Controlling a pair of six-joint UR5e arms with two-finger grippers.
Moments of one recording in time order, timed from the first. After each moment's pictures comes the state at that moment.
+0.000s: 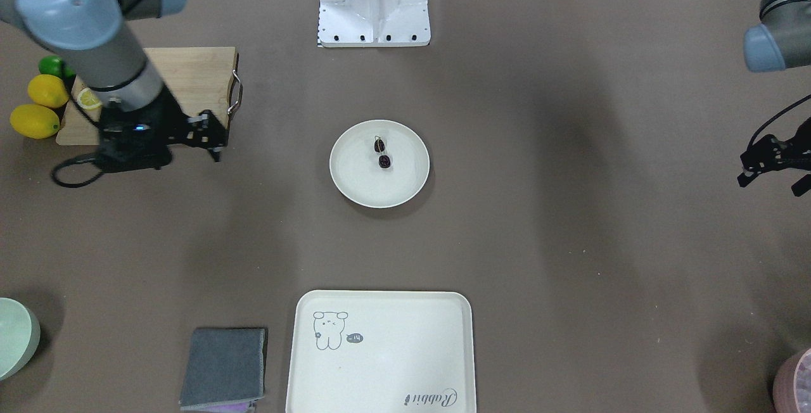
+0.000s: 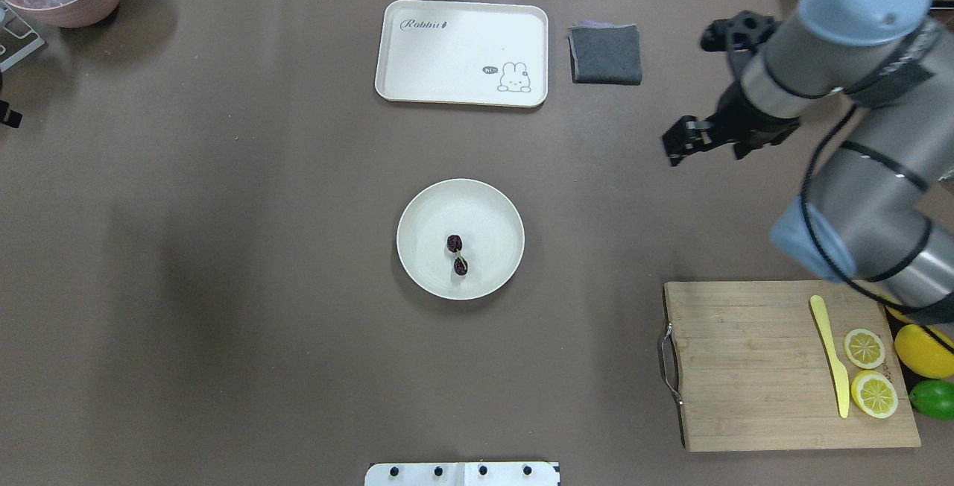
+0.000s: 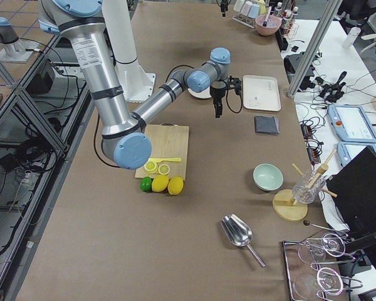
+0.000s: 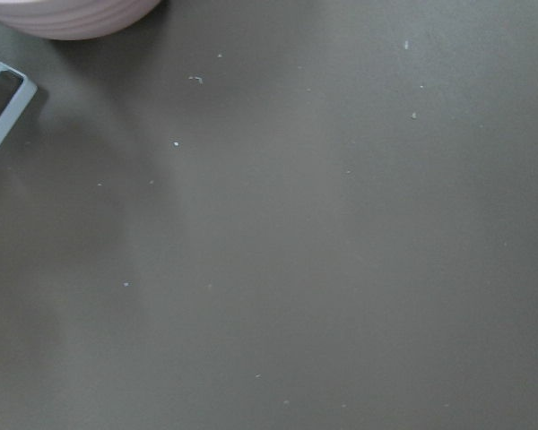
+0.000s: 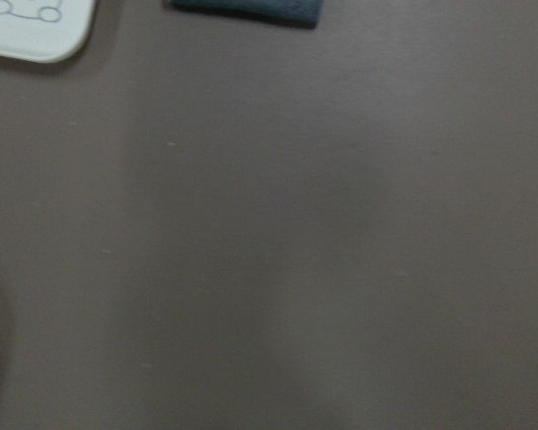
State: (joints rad) left arm -1.32 -1.66 -1.58 -2.00 -2.27 -0.32; right arm 0.97 -1.29 1.91 -1.63 2.16 0.64
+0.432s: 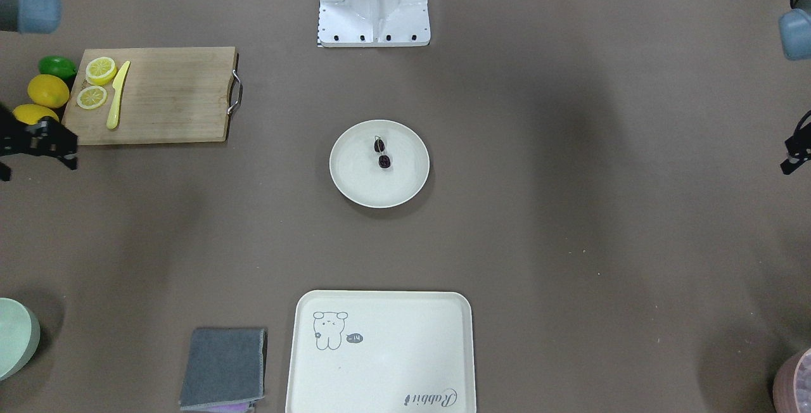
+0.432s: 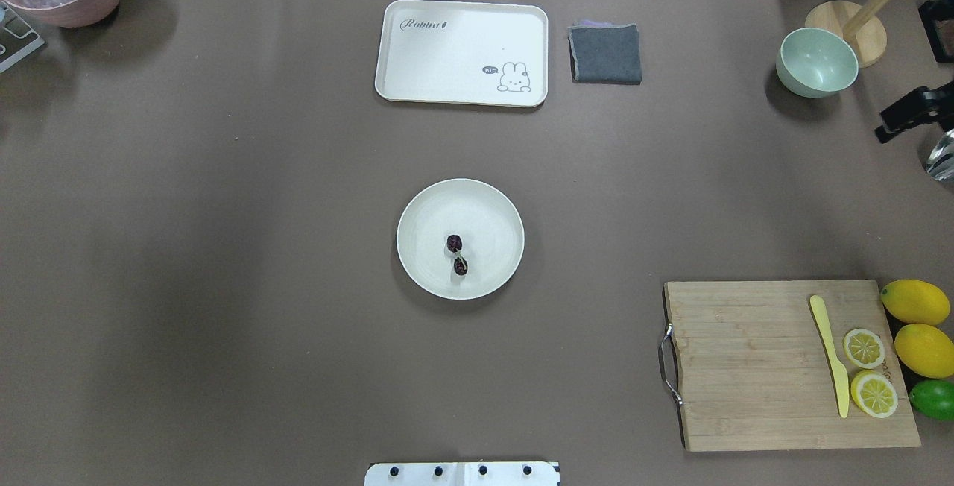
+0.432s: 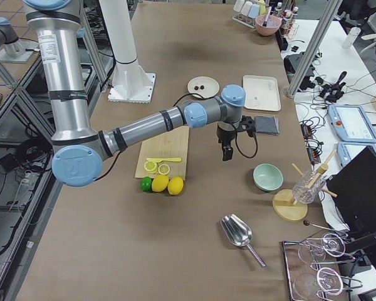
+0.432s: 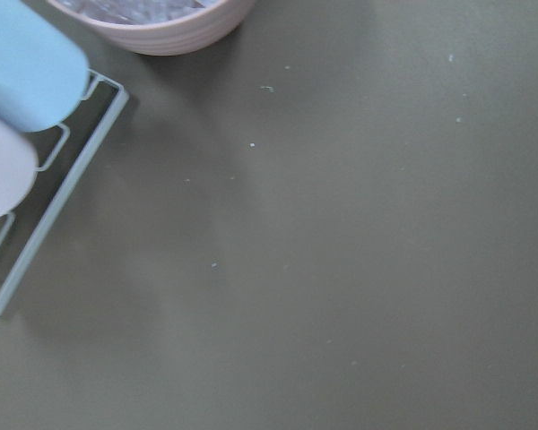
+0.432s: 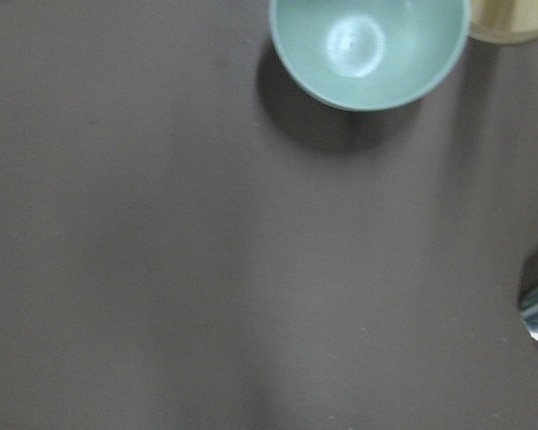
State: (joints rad) left arm -1.49 -1.66 -1.65 -1.72 -2.28 -0.03; right arm 1.32 -1.48 1.80 -1.63 2.30 0.19
